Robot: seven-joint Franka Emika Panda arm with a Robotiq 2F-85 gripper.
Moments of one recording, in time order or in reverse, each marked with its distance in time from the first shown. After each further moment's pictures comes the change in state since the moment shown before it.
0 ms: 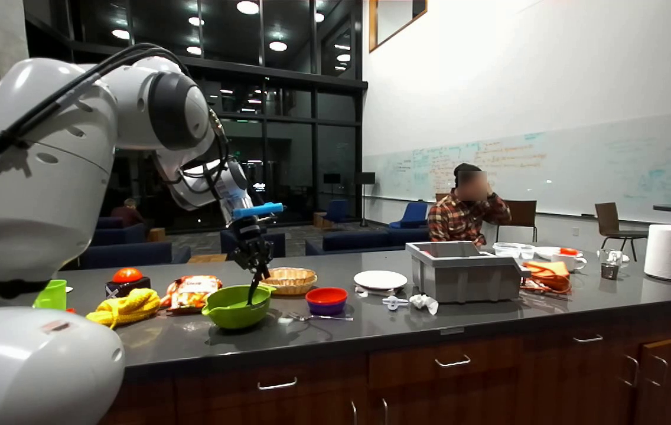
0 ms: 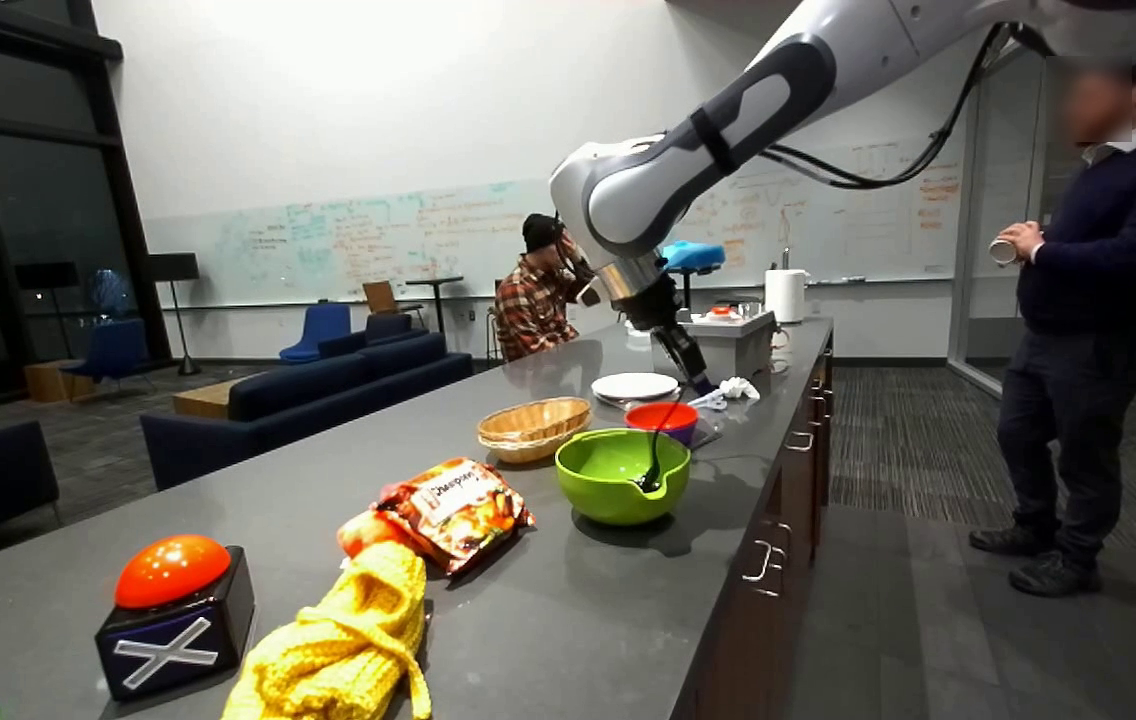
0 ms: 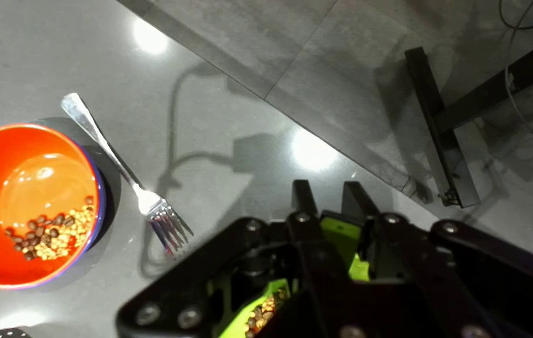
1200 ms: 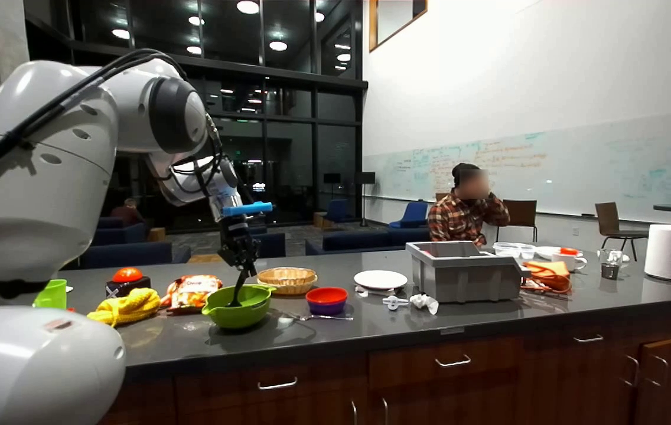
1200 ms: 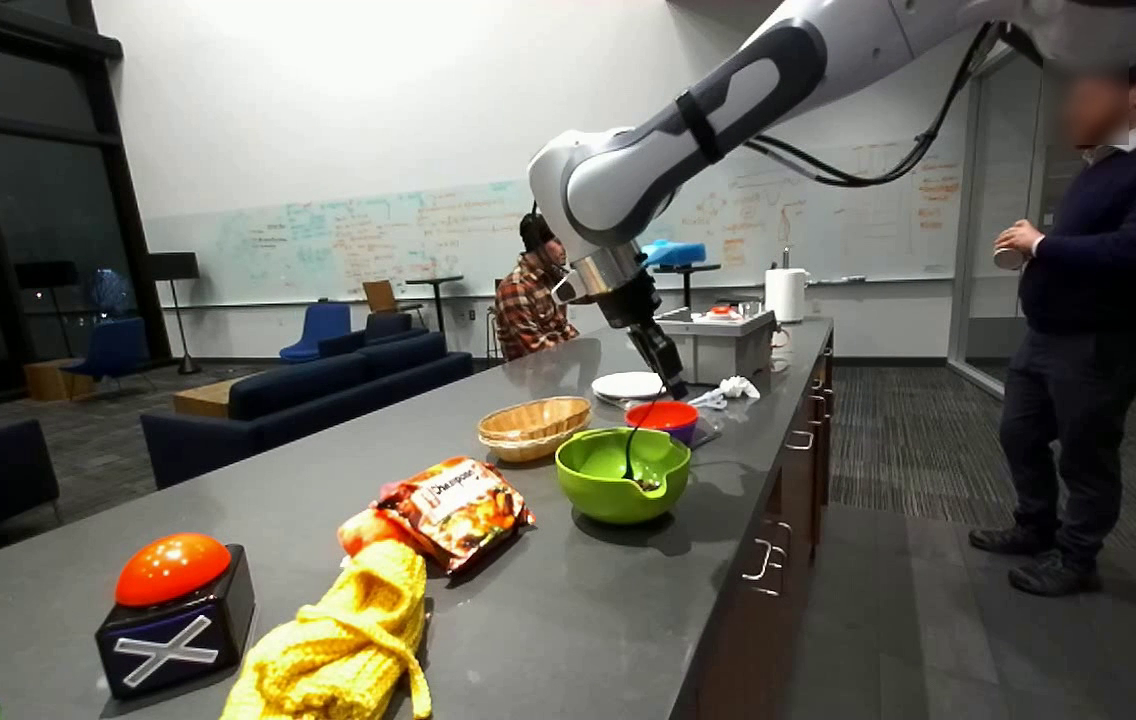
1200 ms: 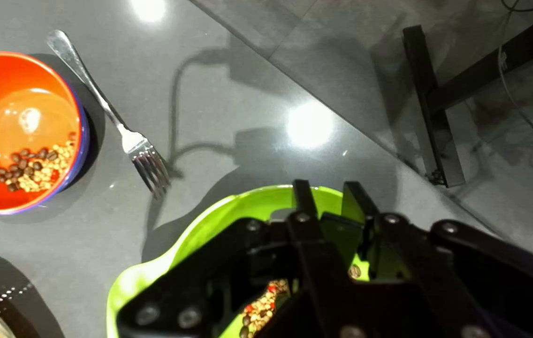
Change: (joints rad) arm 0.022 0.017 0.035 0.040 0.038 0.002 -0.016
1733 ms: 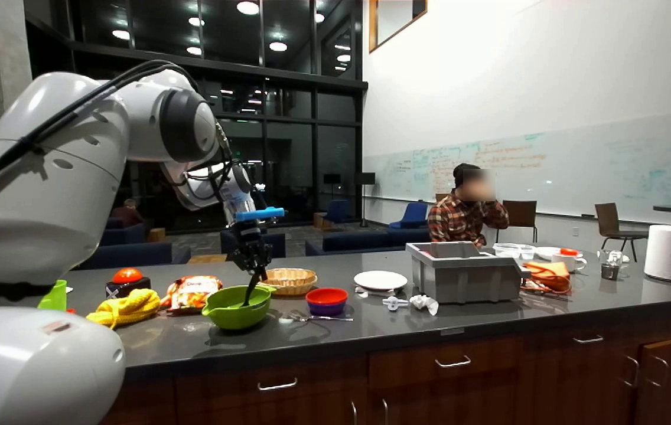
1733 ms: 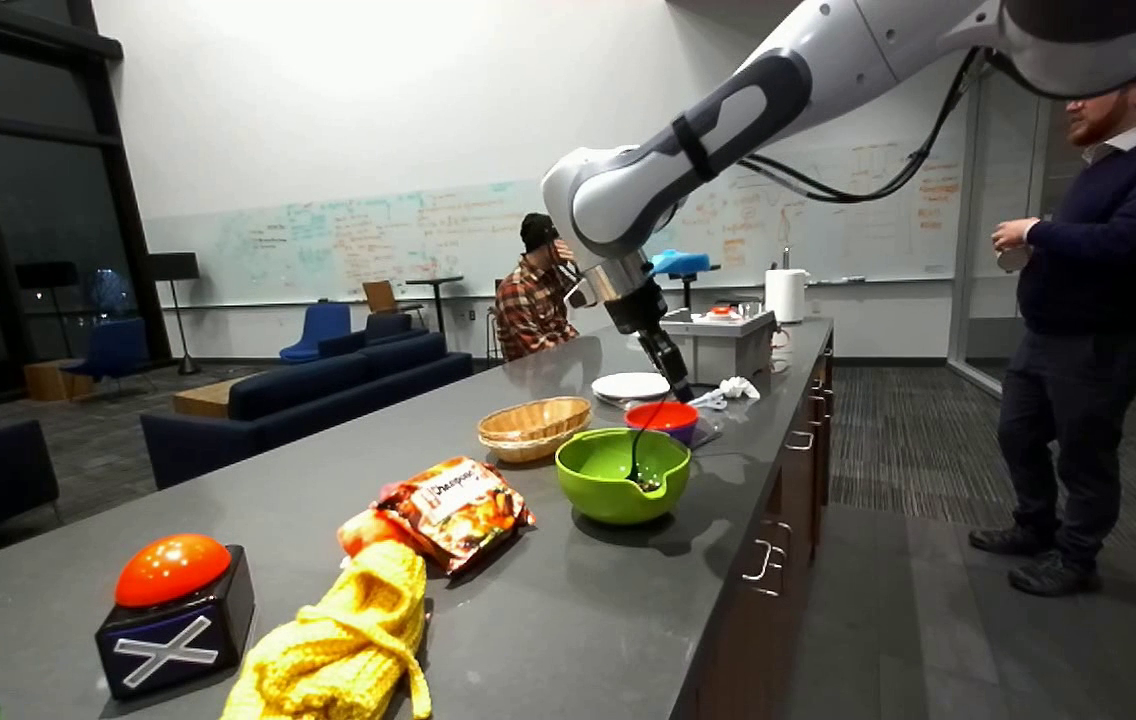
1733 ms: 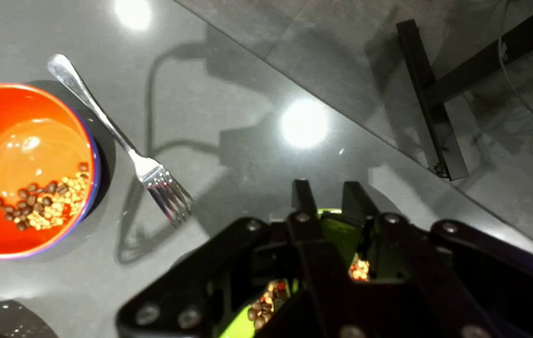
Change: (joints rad) arm -0.021 0.051 -0.035 0.050 0.015 -0.003 0.002
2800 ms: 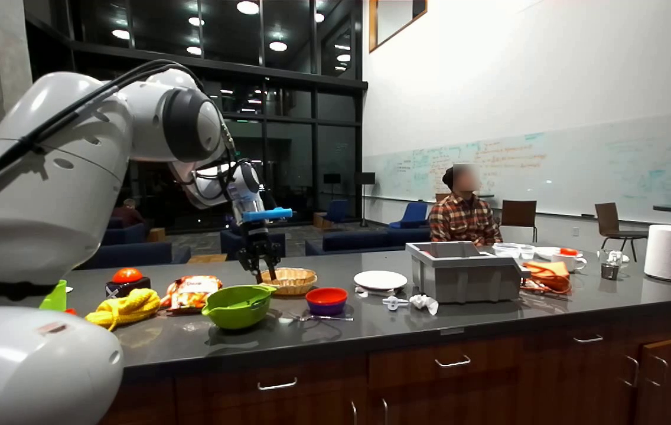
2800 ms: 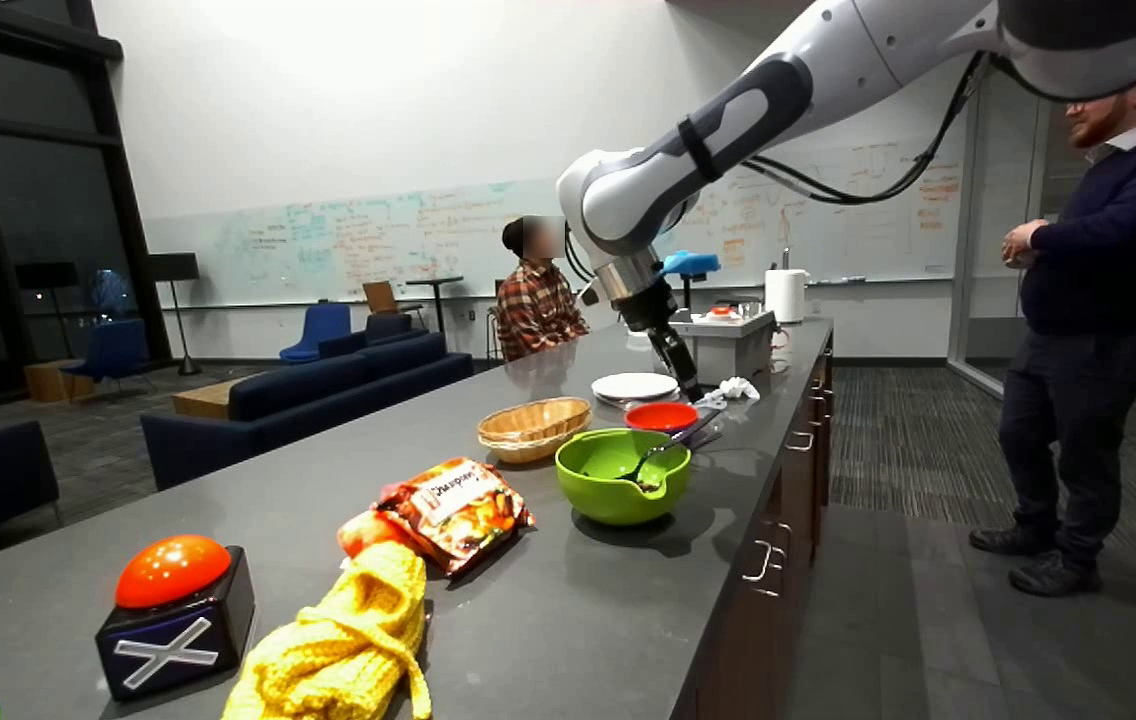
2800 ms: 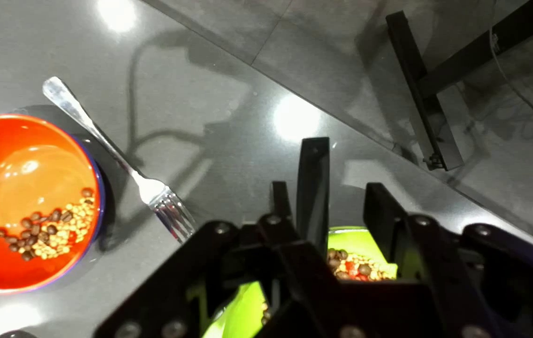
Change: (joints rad) arm -0.029 0.003 -0.011 0.008 0.030 -0.002 0.000
